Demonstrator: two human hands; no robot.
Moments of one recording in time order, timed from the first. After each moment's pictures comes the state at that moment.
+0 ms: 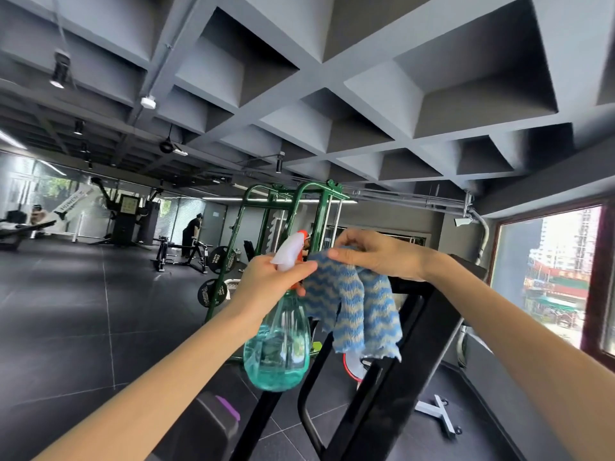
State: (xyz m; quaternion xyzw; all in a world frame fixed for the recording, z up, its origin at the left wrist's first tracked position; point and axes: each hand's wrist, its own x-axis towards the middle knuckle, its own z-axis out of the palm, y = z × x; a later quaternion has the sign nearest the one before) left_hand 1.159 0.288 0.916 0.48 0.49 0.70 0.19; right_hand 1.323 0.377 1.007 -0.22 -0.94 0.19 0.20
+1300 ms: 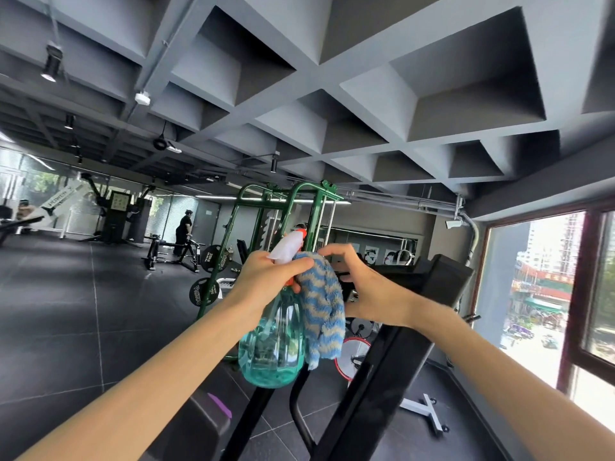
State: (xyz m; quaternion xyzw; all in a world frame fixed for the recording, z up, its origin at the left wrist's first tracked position) left_hand 1.166 0.280 0.923 0.44 0.50 0.71 0.22; right_hand 1.331 0.373 0.955 -0.10 -0.97 0.10 0.22
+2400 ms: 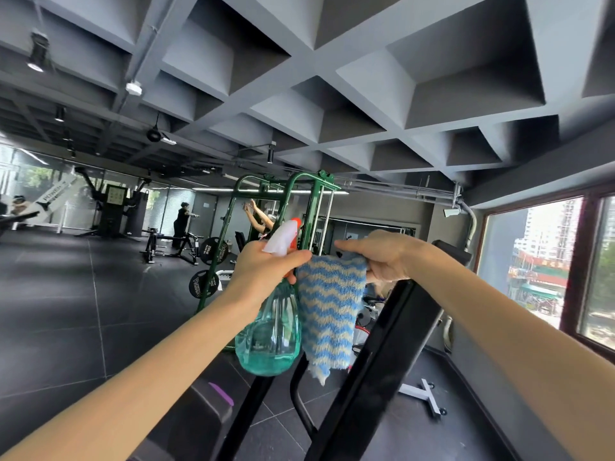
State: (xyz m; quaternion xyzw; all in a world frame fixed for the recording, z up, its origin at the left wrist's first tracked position) left_hand 1.170 0.280 0.918 0.46 0.50 0.70 0.19; right_hand 1.318 0.359 0.996 -0.40 -0.74 0.47 0.26
